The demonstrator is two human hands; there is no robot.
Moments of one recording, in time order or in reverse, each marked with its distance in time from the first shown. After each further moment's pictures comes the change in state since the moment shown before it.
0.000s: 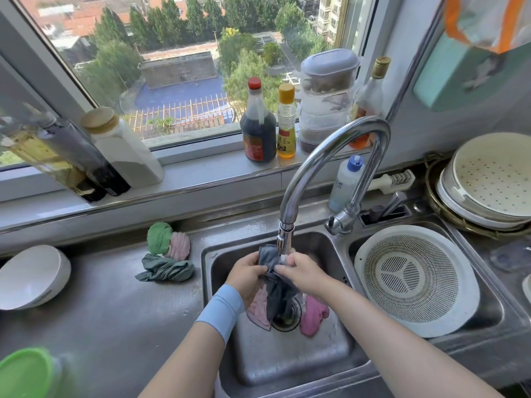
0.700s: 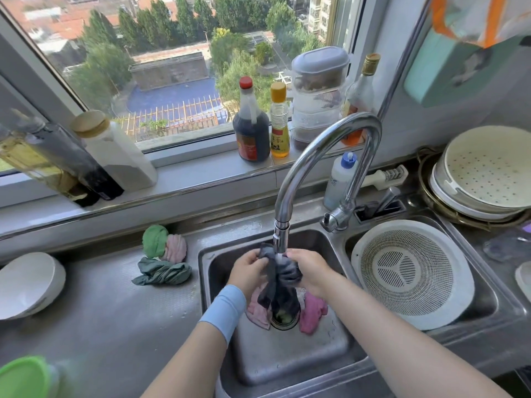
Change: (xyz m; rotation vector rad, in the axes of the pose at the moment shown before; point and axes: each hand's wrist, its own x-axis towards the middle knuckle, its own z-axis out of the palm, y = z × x) left_hand -0.003 0.007 0.014 0.175 0.139 -0.001; right_hand -0.006 -0.012 -0.009 0.676 0.014 0.332
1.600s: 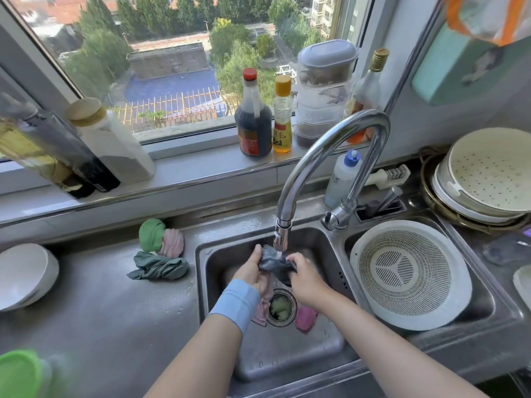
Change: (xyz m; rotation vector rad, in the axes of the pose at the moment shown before) left_hand 0.018 -0.002 0.021 -0.728 0.160 -0.334; right_hand 0.016 0.043 -0.014 -0.865 0.146 -0.381
